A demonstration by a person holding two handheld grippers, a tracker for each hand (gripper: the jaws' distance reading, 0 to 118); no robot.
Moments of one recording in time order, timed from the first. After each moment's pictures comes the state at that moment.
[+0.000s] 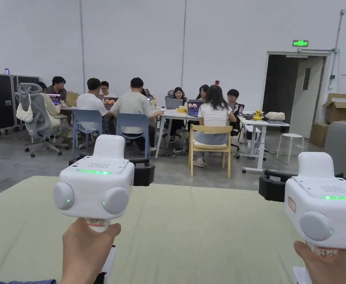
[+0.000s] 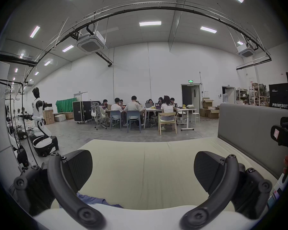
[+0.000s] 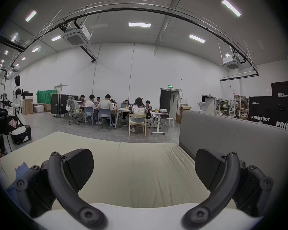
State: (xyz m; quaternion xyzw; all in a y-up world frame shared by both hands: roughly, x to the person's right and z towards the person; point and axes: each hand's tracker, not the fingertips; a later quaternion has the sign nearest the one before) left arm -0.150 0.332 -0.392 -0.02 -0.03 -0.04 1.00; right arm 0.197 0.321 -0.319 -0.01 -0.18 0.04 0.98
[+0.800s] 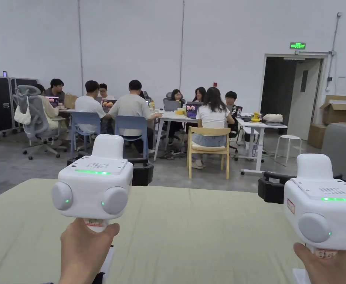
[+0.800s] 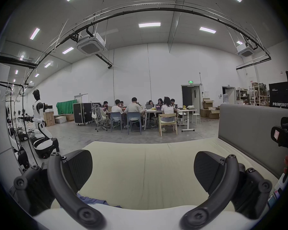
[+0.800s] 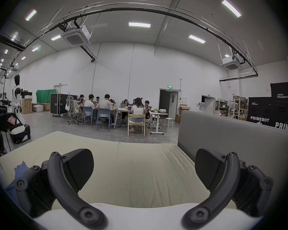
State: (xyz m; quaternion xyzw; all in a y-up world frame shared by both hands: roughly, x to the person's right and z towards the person) left arm -0.147 0.338 -0.390 -0.01 -0.03 -0.04 1.00; right arm 0.200 0.322 -0.316 -0.01 -0.18 0.04 0.98
